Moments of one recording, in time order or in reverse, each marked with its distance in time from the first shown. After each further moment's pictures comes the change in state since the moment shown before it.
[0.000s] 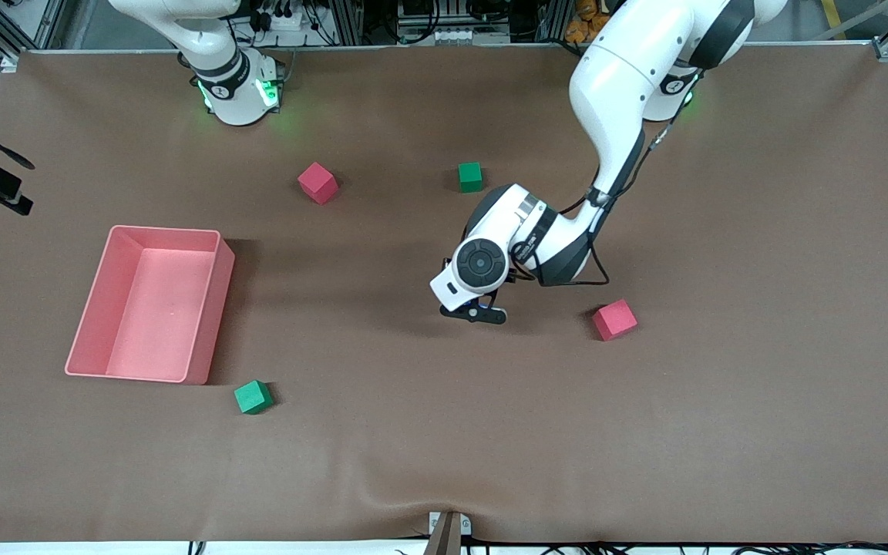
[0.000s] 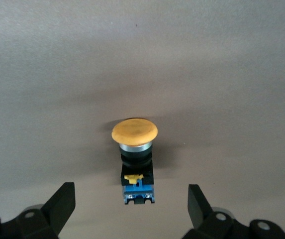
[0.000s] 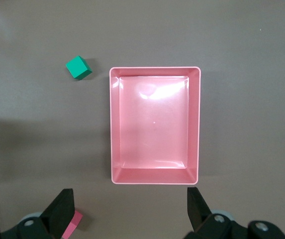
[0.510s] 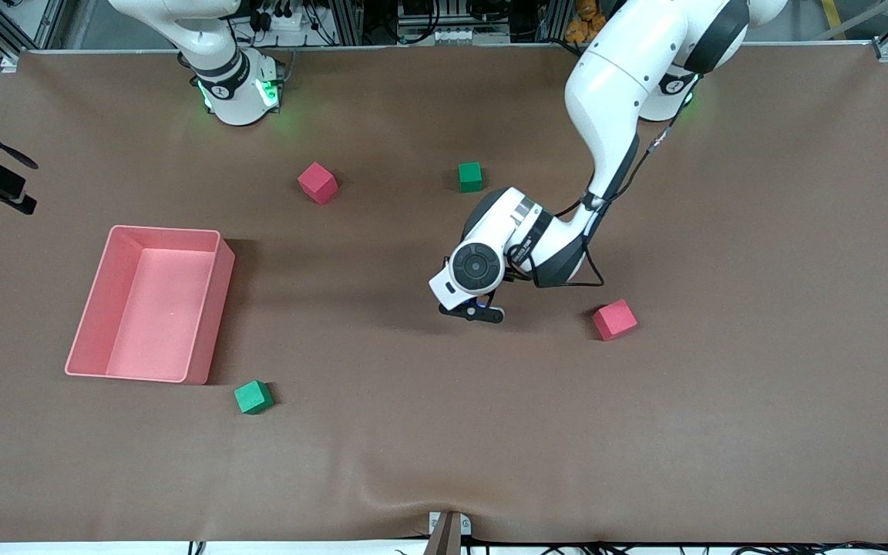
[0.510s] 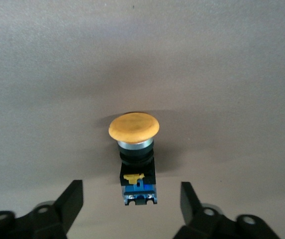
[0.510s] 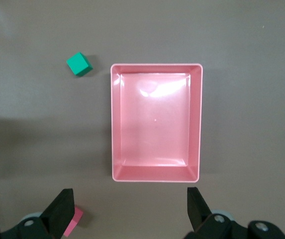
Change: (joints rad) left arm -0.007 0.018 0.000 0.003 0.000 -0.020 0.010; right arm 0.001 0.003 0.004 0.000 0.000 -0.020 0.000
